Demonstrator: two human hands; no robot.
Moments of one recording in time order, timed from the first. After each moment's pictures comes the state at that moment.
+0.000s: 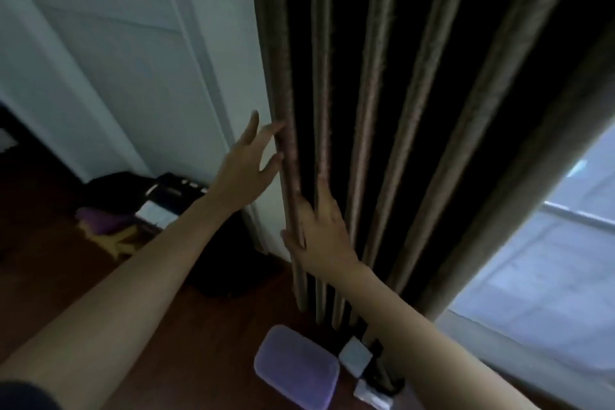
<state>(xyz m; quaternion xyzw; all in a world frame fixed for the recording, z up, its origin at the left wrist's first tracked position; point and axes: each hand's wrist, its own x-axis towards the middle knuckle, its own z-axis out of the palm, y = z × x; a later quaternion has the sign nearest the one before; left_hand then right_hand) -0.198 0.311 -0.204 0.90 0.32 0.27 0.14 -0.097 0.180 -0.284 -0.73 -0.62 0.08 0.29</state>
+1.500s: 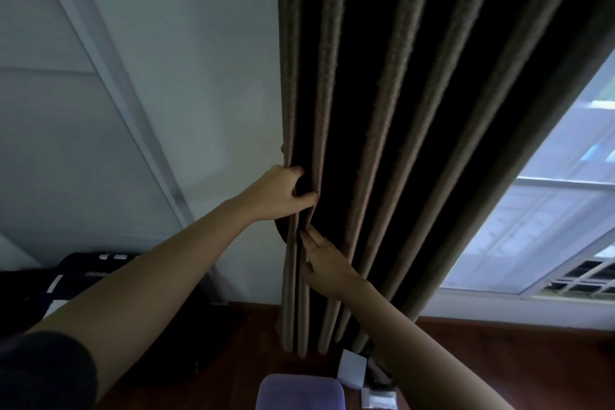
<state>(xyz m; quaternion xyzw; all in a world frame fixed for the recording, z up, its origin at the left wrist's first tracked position) -0.154 0.390 -0.207 0.96 0.05 0.08 0.25 -0.116 0.241 -0.319 -0.82 -0.49 0.17 0.23</state>
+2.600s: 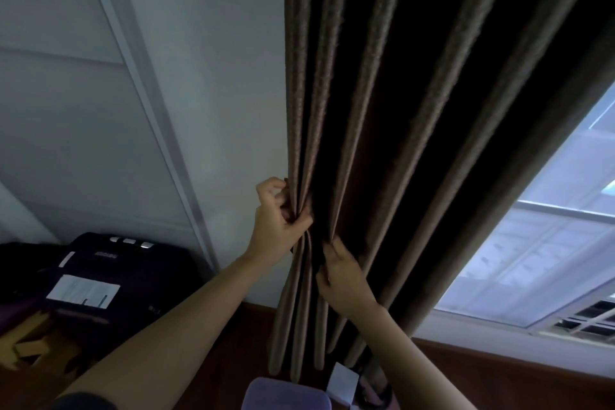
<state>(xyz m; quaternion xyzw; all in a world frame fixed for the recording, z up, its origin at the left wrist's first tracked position) -0.180 0.332 -0.264 0.75 0.13 0.39 0.52 -0.104 0.201 -0.332 -0.83 -0.49 0.08 0.24</state>
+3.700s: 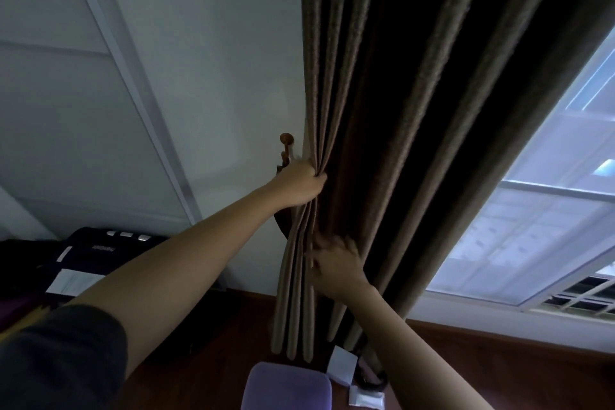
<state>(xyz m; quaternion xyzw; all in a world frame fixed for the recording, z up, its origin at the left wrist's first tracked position) -0.132 0.331 -0.202 0.91 0.18 0.02 0.38 -0.111 0.196 -0.322 -0.87 -0.49 0.06 0.09</state>
